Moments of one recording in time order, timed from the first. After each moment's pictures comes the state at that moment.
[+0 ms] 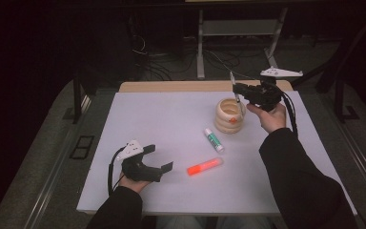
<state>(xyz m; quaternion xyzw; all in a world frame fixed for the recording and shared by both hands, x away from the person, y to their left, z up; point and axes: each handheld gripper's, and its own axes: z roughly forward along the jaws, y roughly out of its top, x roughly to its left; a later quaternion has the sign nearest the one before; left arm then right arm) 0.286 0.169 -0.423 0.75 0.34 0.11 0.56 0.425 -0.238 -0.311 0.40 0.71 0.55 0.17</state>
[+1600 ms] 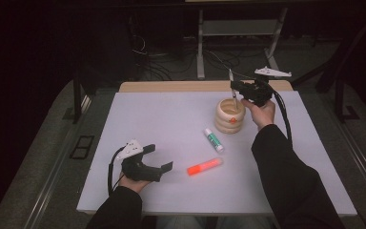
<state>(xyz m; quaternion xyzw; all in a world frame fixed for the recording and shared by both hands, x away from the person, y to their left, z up) 0.287 0.169 -0.423 0.75 0.34 0.11 0.56 0.473 -0.236 -0.352 0.44 0.68 0.56 0.18</state>
